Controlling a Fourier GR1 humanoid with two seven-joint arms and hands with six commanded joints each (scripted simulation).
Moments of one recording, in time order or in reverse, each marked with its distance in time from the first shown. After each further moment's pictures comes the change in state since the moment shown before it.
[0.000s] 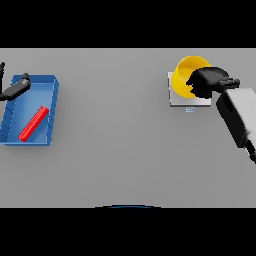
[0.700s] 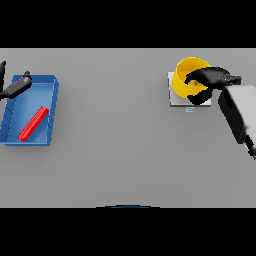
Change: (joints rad) left arm -0.024 -0.021 0.001 0.032 0.003 -0.009 0.005; right arm -0.057 0.010 0.019 0.117 0.022 0.034 -0.075
